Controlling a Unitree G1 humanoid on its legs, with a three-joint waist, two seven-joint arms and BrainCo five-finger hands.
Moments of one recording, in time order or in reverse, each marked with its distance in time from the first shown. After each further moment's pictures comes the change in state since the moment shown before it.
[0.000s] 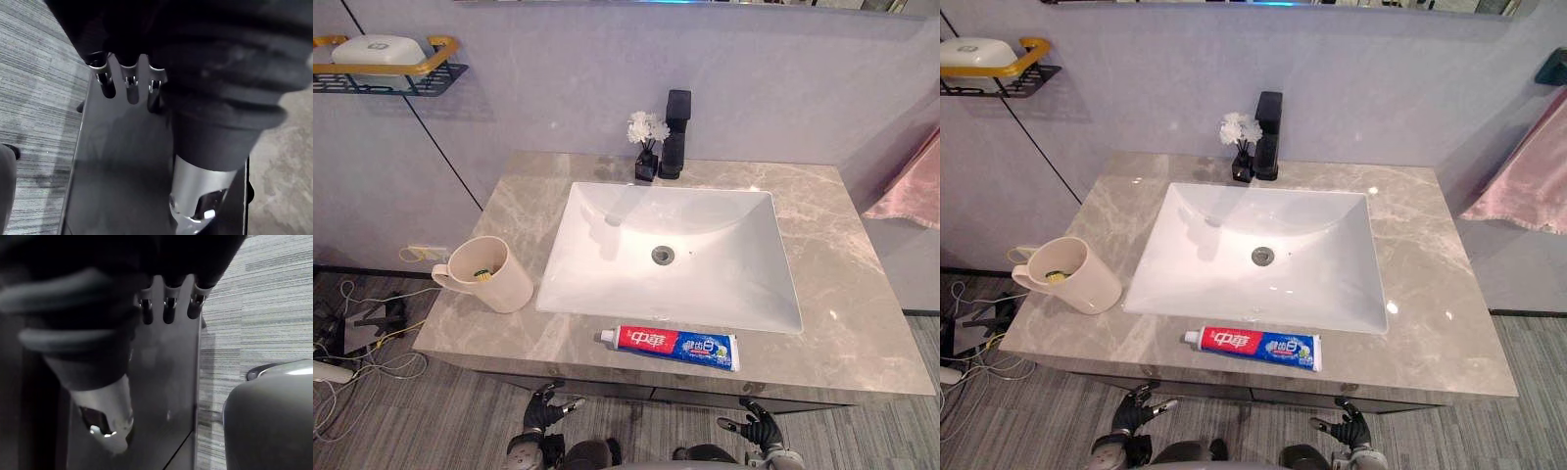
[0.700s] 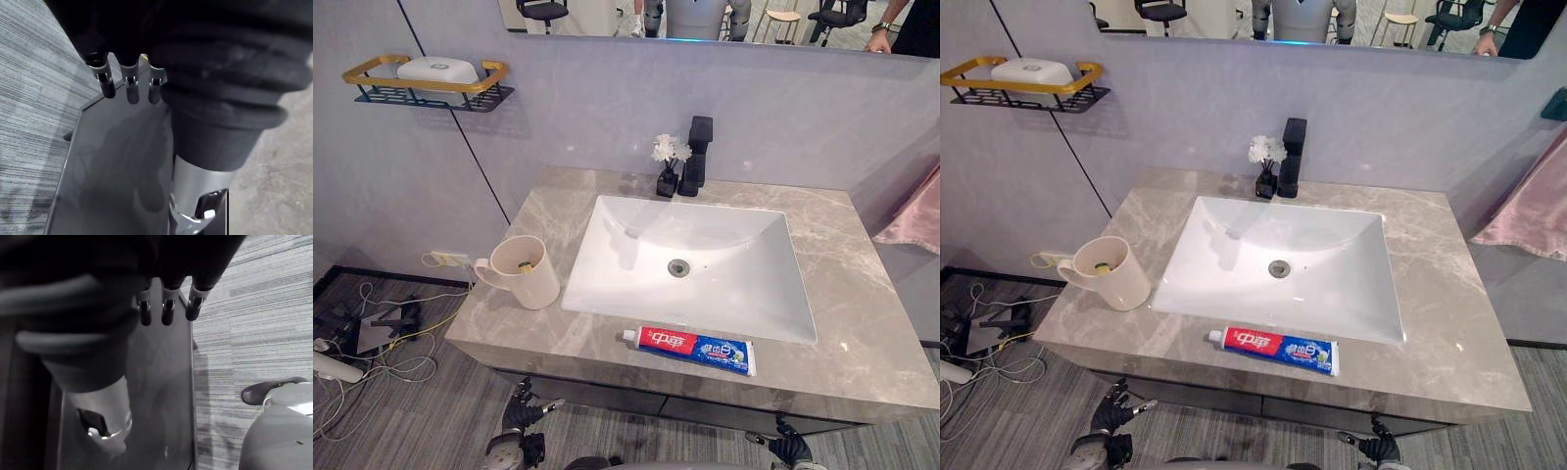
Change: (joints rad) left arm -0.025 0.073 0.098 0.041 0.003 -0.007 0.002; right arm -0.048 -0.059 -0.148 0.139 -0.001 0.003 0.003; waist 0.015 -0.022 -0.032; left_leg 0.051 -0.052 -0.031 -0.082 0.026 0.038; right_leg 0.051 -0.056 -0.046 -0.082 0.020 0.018
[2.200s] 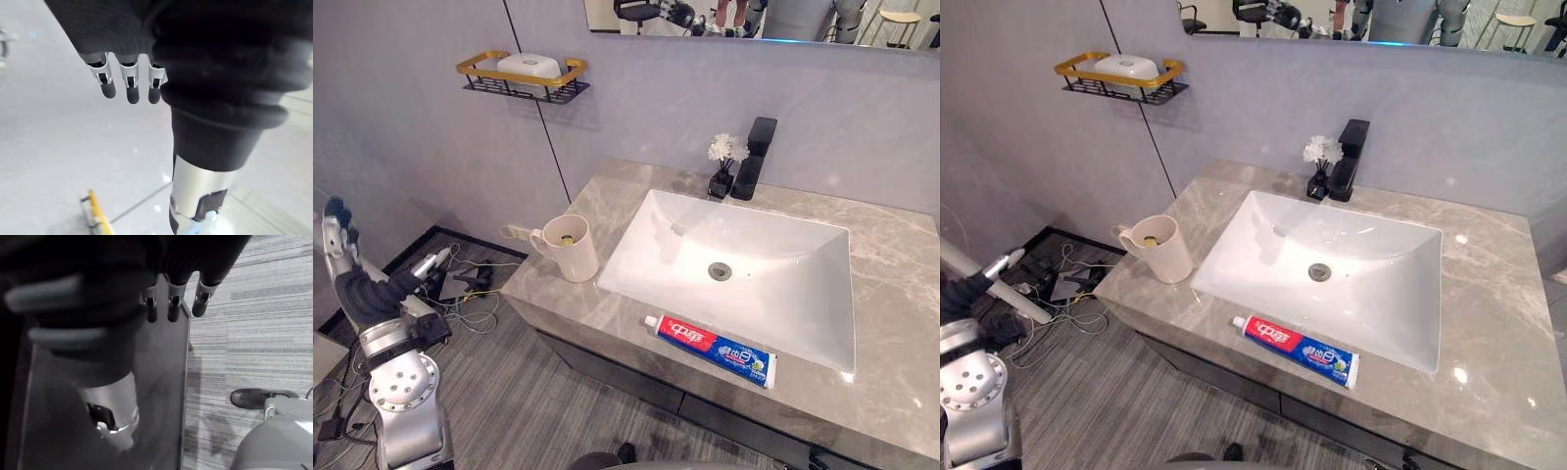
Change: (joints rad) left arm -0.058 0.087 0.153 -1.311 0.201 -0.103 0.235; right arm 0.058 -0.045 -0.061 0.098 0.072 -0.038 0.025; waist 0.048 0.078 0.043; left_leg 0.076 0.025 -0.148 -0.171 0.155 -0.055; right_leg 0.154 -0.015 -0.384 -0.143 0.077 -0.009
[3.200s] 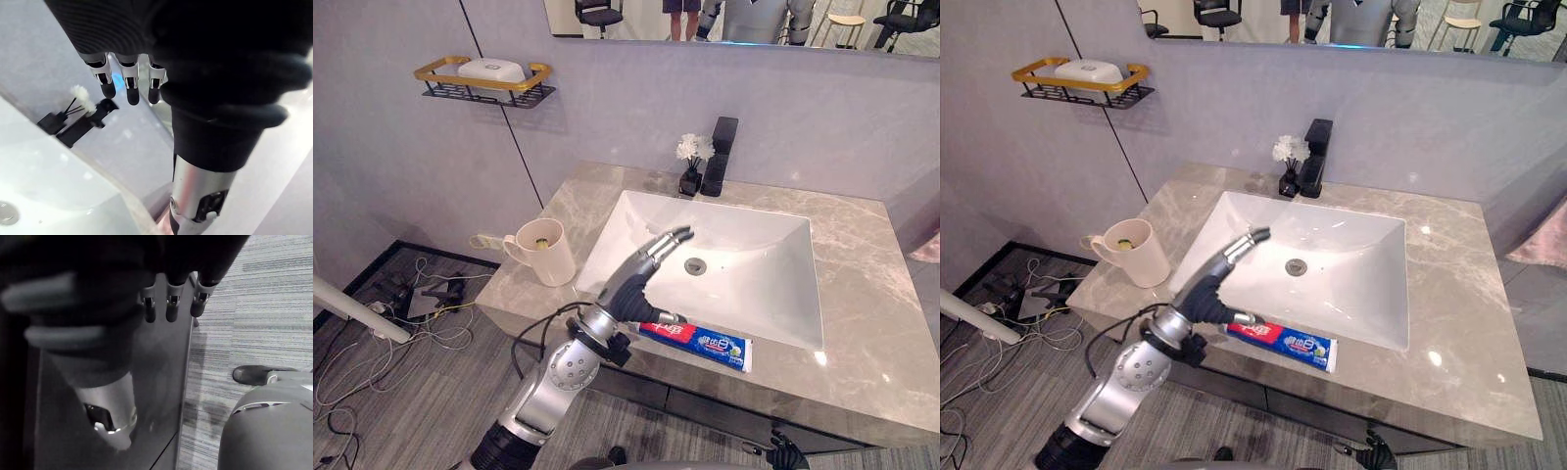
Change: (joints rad) left arm -0.184 0.071 -0.760 0.359 0.330 0.036 -0.323; right arm -0.067 0.015 0.149 0.002 -0.001 0.000 0.021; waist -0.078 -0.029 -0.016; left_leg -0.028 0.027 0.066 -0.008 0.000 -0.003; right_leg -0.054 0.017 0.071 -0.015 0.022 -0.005
